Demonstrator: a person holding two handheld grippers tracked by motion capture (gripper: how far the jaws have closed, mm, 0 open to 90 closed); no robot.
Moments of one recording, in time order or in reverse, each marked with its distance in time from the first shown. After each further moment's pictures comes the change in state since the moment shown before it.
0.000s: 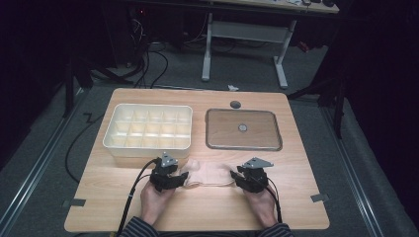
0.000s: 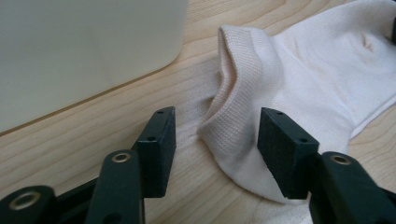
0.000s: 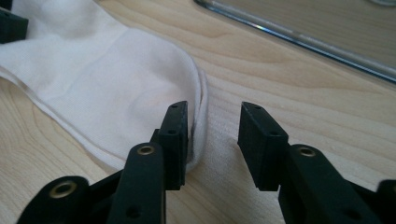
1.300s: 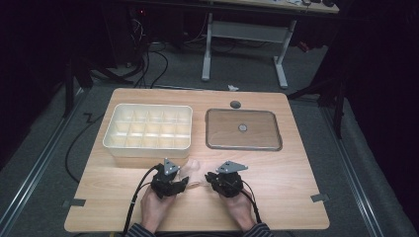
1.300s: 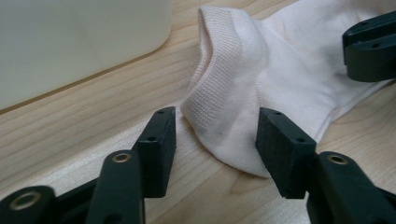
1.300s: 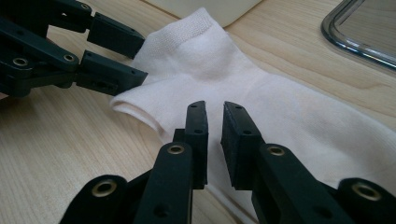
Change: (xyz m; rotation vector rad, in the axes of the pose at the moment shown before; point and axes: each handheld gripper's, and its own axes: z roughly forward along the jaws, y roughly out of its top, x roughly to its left) left arm -0.019 -0.010 -0.006 0.000 0.048 0.037; right arm 0.068 0.020 0.026 -0.032 0.173 -0.060
